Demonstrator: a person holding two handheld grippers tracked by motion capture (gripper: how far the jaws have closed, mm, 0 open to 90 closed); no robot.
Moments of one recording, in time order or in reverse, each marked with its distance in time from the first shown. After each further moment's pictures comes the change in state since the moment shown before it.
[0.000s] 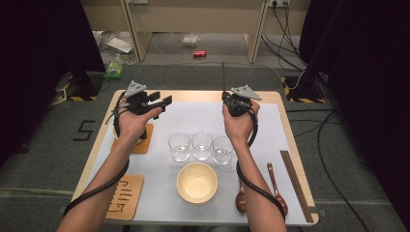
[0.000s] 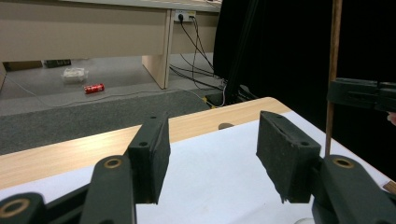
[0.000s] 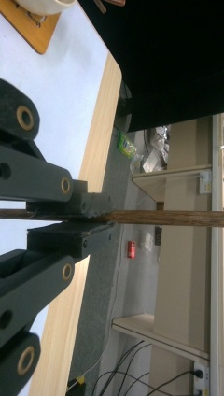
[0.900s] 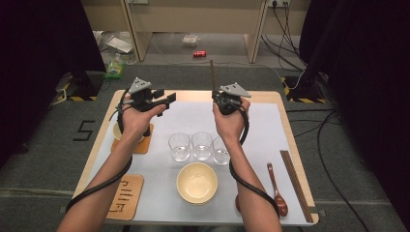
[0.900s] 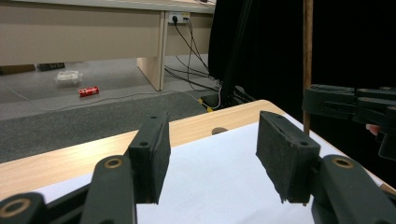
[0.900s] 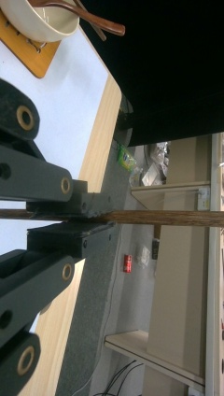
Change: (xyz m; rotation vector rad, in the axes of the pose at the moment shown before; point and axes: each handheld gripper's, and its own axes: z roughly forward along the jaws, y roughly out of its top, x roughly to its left) left arm -0.008 0.009 0.007 -0.002 -0.021 0.009; right arm 0.024 0.007 0.009 -0.004 0.054 -0.019
